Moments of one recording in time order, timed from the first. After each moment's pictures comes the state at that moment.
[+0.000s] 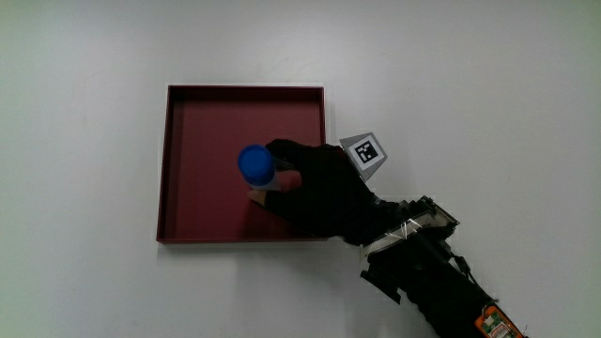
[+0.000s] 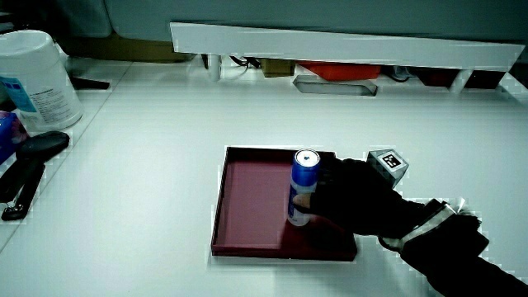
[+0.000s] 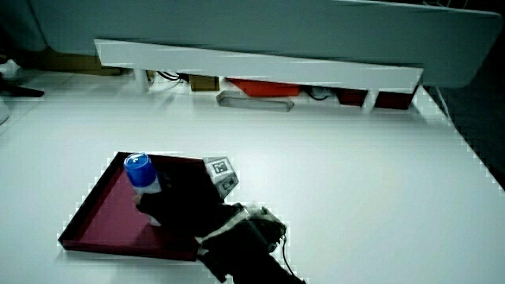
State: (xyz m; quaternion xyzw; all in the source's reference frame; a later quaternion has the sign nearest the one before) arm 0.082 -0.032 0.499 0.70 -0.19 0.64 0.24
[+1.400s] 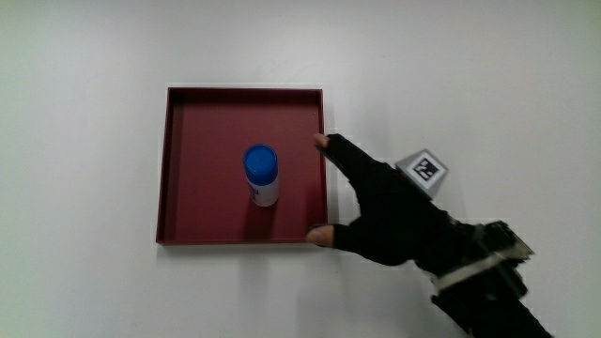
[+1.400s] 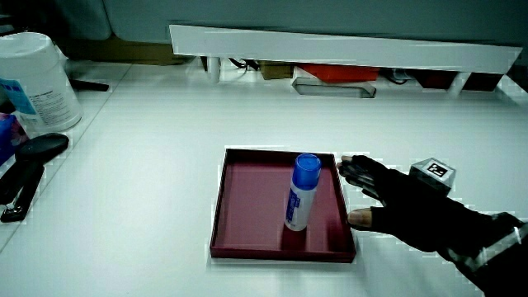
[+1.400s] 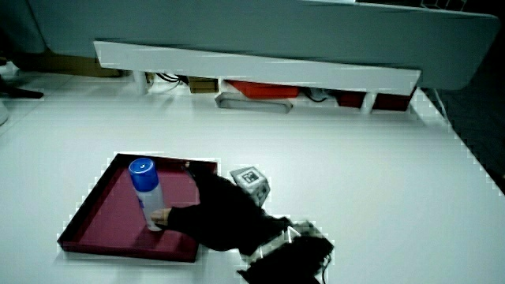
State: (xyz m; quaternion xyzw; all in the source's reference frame) arm 0.146 -0.011 0.481 0.70 -0.17 0.56 0.40
